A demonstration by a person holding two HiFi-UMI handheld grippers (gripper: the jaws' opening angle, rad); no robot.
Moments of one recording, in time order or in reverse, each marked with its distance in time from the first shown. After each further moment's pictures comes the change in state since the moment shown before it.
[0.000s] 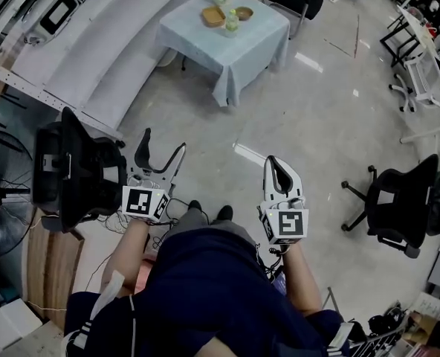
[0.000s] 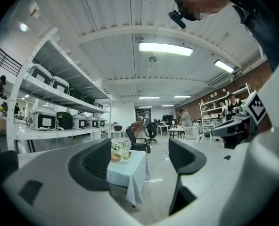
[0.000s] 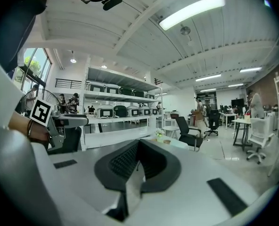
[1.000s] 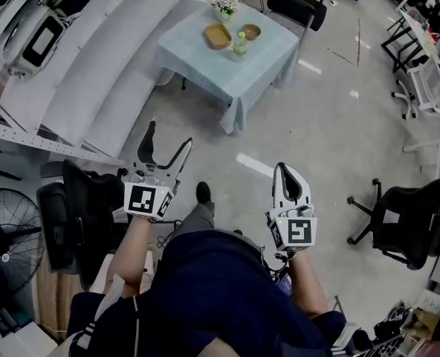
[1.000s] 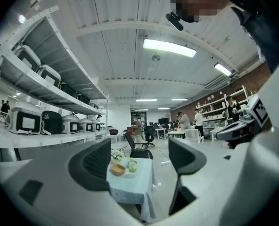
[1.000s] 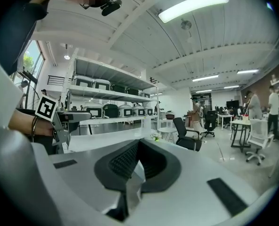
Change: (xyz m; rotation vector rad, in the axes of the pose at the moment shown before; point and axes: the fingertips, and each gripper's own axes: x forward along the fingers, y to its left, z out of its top) left arm 0.170 0.137 0.004 0.005 -0.049 -0.079; right arm 0.180 -0.023 0.027 0.013 0.001 -0.079
